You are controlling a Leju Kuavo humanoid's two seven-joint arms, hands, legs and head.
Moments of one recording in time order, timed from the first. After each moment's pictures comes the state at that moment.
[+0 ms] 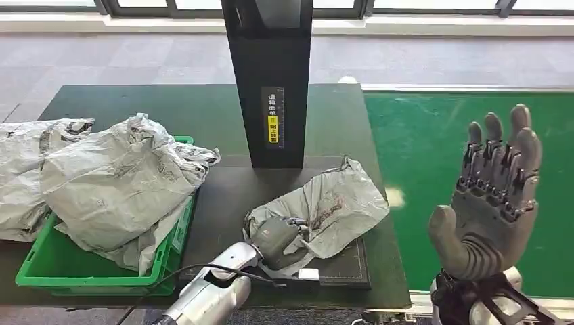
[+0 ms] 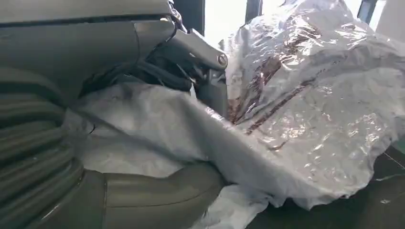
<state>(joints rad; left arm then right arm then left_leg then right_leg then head) -0.40 -0.24 -0.47 -0.68 -1.22 0.15 -0.38 -0.03 0.15 0.02 -2.08 0.04 0.36 -0.70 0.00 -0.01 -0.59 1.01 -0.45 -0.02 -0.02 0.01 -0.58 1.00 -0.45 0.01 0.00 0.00</state>
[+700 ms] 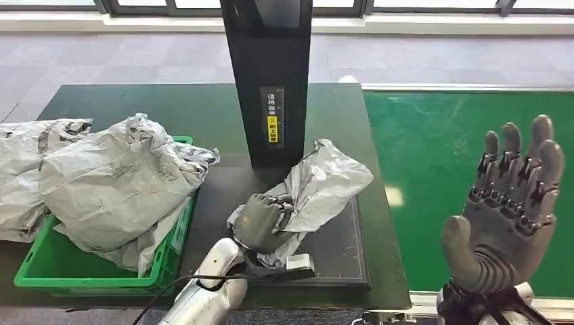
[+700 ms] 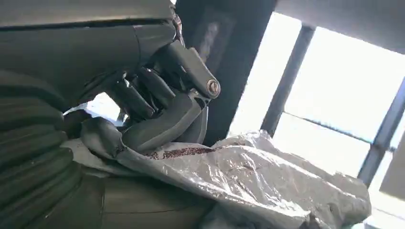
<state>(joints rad) -0.28 -0.23 -0.42 -1.03 -1.10 0.49 -0.43 0.02 0.15 0.00 -2.13 0.03 0.34 -0.70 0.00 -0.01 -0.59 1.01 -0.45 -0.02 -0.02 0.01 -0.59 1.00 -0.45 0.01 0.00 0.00</state>
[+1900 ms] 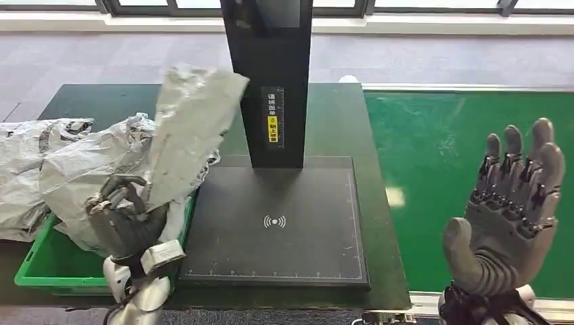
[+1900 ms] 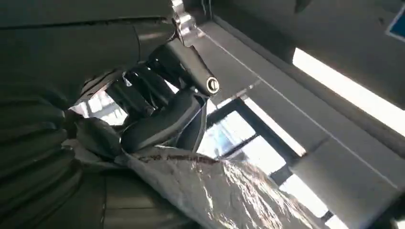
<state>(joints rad) -0.03 -0.17 -0.05 -1.64 -0.66 0.70 -0.69 0.03 0.14 0.00 -2.14 0.03 0.33 -0.70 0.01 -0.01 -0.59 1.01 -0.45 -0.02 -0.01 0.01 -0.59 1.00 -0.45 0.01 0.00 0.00</state>
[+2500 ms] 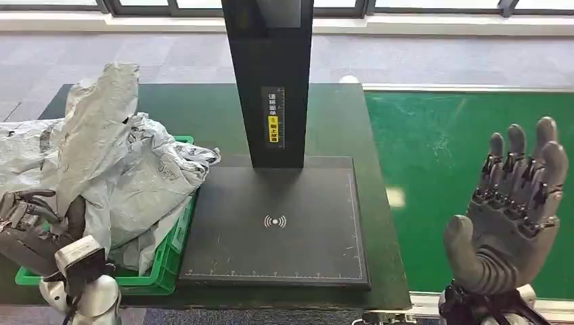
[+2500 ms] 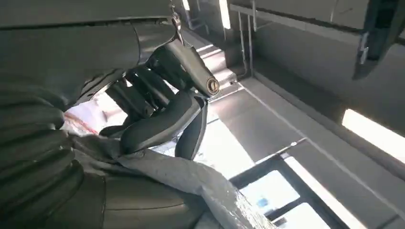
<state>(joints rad) -0.01 -0.18 0.22 -1.72 -0.54 0.70 -0.69 0.03 0.14 0.00 -2.14 0.04 0.31 -0.70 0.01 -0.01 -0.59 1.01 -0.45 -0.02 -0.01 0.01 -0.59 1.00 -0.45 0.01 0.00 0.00</state>
